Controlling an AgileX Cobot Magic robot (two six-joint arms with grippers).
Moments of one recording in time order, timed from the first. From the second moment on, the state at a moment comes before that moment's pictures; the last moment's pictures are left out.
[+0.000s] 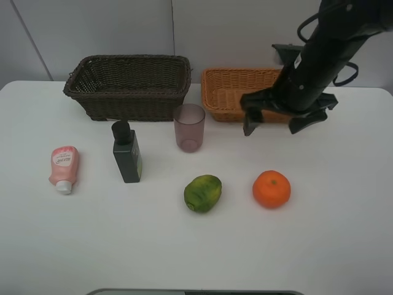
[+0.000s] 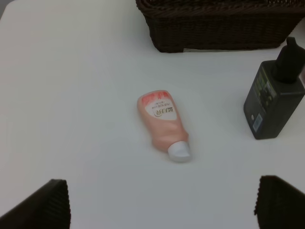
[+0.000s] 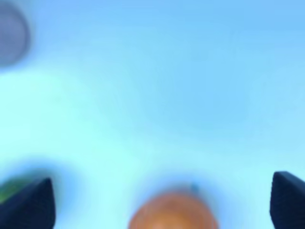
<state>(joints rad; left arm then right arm) -0.07 -0.01 -0.50 0.02 1.06 -0.01 0.43 1.70 -1.12 -0.03 0.84 0.25</state>
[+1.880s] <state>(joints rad) -0.07 -0.01 -0.50 0.02 1.06 -0.01 0.54 1.82 -0.79 -0.14 0.55 0.60</state>
